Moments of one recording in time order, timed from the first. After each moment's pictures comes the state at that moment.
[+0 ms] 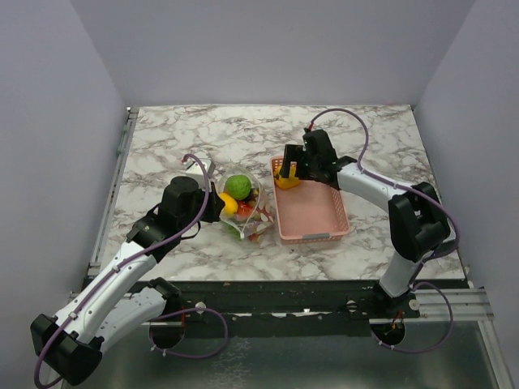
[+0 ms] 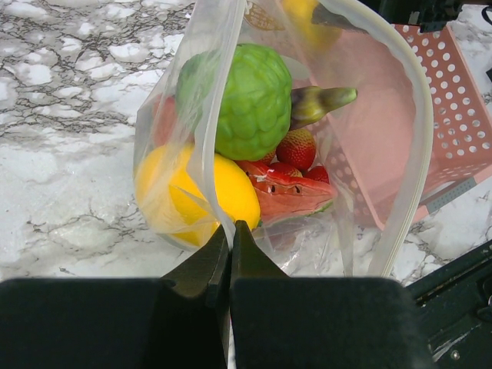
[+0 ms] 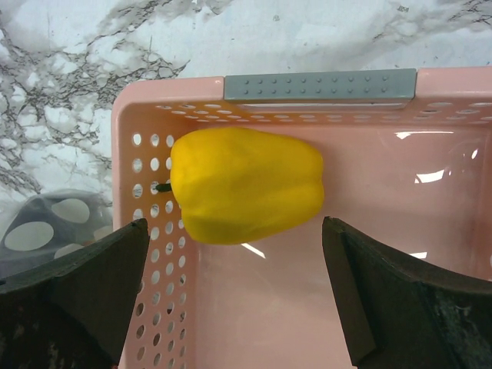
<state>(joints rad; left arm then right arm) -0.57 0.82 0.76 -0.44 -0.02 -0.35 0.51 1.75 1.20 -0.18 0.06 0.46</state>
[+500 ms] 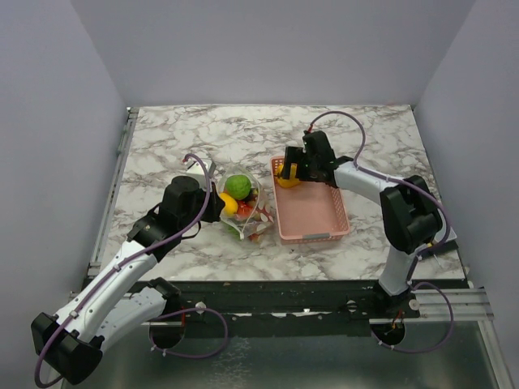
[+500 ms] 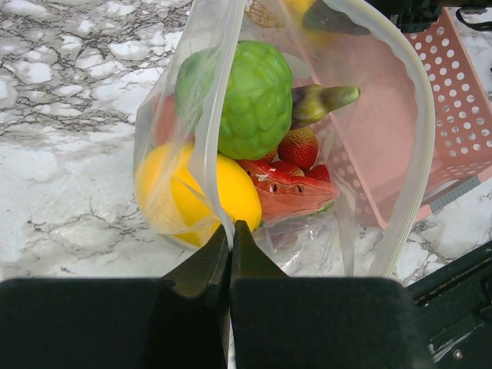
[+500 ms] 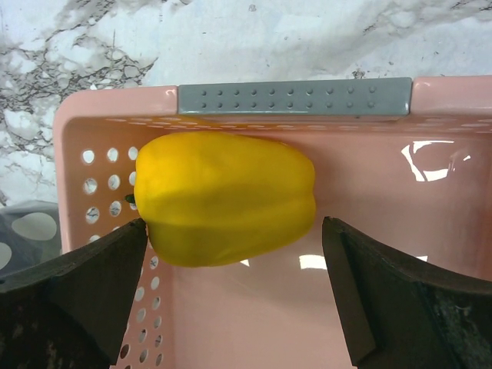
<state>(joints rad) -0.57 0.83 0.76 -0.44 -0.02 -0.35 0.48 1.83 1.21 -0.16 0.03 0.45</state>
